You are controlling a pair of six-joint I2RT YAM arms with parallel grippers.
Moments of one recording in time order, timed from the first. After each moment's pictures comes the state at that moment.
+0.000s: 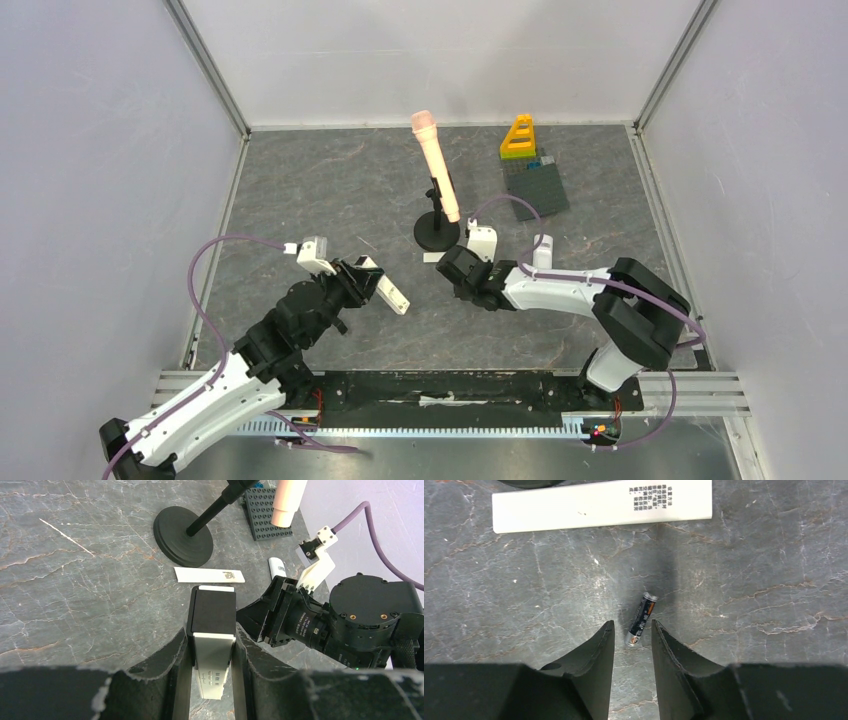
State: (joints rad) left arm -0.83 0.44 0.37 -0.17 -0.36 -0.76; right arm 0.96 1.60 0.86 -0.29 0.51 0.92
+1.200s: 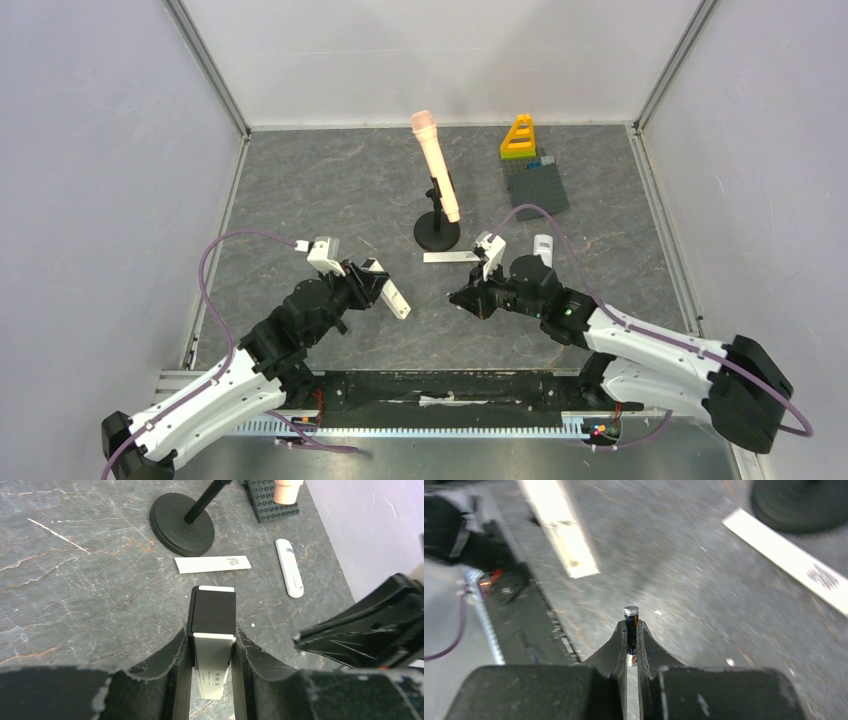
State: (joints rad) left arm -0.83 0.49 0.35 -0.14 -0.31 -0.69; right arm 0.89 1.04 0.47 0.13 -0.14 0.35
